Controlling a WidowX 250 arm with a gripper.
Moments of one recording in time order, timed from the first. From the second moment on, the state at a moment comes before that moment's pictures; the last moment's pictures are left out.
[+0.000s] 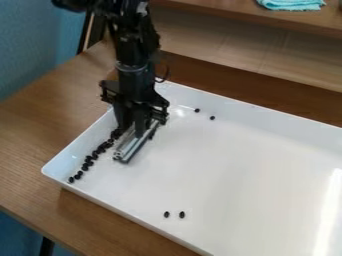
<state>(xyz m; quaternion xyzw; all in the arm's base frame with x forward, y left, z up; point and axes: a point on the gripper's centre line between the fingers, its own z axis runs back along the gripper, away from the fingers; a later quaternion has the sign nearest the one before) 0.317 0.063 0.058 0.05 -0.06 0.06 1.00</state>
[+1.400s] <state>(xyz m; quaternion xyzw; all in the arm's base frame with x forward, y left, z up) 0.359 -0.031 0.068 0.00 -0.08 0.00 1.00</state>
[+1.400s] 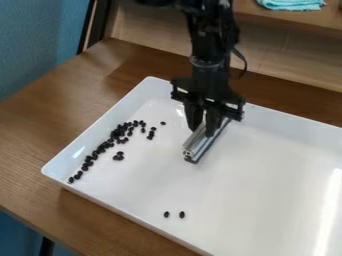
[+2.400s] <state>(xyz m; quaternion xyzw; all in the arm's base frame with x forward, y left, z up) 0.360 0.018 0.052 0.03 -0.07 0.05 1.00</state>
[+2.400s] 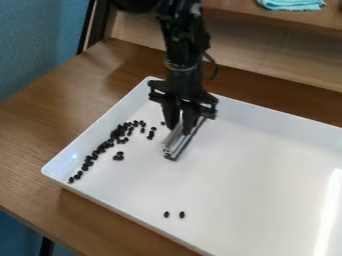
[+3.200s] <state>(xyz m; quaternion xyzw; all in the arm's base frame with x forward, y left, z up) 0.330 0.072 0.048 0.06 -0.07 0.08 0.99</state>
